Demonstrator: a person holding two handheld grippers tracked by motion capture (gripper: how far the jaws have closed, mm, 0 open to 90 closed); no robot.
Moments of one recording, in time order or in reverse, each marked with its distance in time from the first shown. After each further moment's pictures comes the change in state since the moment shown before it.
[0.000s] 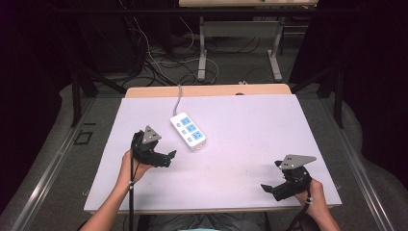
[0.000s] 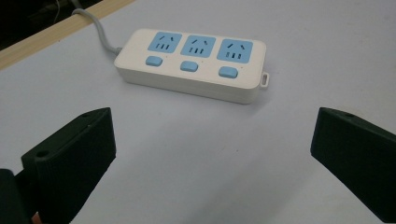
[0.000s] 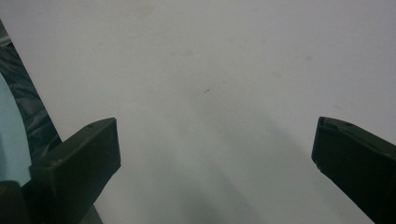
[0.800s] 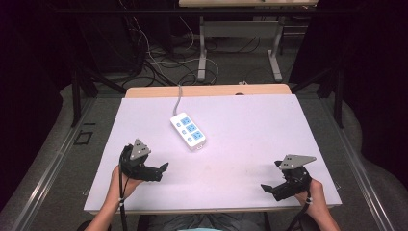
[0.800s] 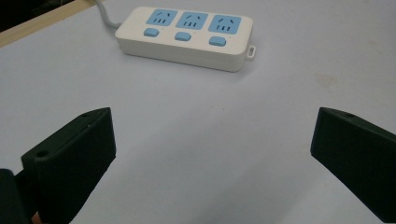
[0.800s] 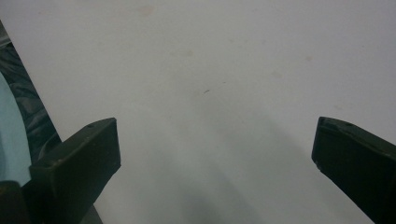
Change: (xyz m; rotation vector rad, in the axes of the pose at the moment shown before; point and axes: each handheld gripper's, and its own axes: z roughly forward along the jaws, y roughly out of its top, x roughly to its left) left arm -0.013 -0.034 -0.032 -0.019 0.001 -0.031; right arm 0.001 0.000 -0.001 0.009 0.002 0.003
